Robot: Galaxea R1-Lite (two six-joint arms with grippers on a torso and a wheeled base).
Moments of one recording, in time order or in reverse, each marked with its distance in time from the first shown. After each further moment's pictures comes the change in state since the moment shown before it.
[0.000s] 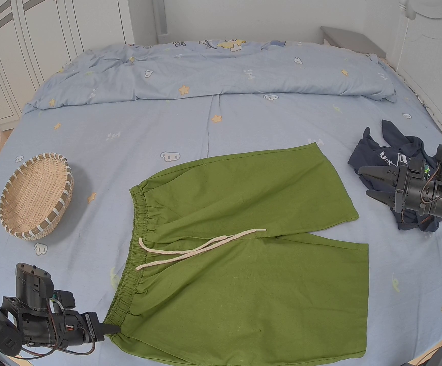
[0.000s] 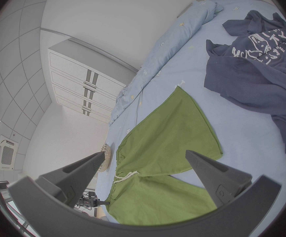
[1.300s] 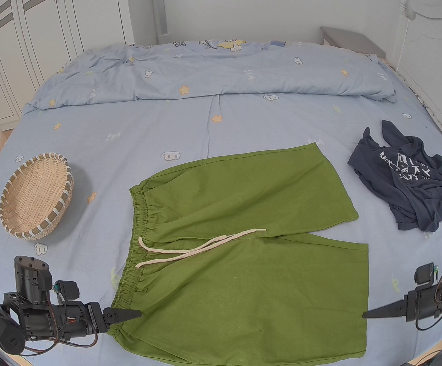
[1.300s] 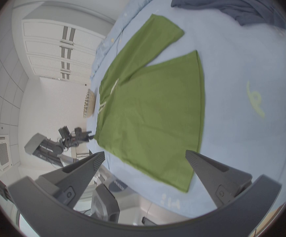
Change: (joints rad) left arm 0.000 0.047 0.000 -0.178 -0.098 0.000; right arm 0.012 -0.345 0.511 0.537 -0.003 -0.458
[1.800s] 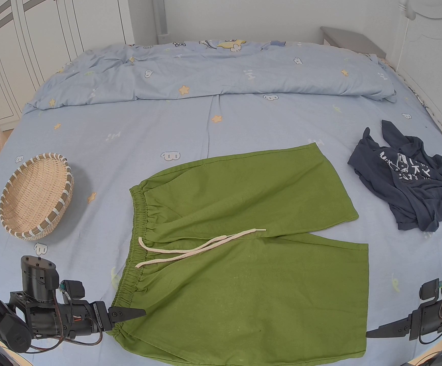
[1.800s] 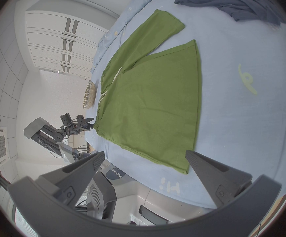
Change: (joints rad) left arm -0.001 0.093 0.000 -0.086 -0.013 0.000; right arm -0.014 -0.135 0.074 0.102 -0.005 -0.078
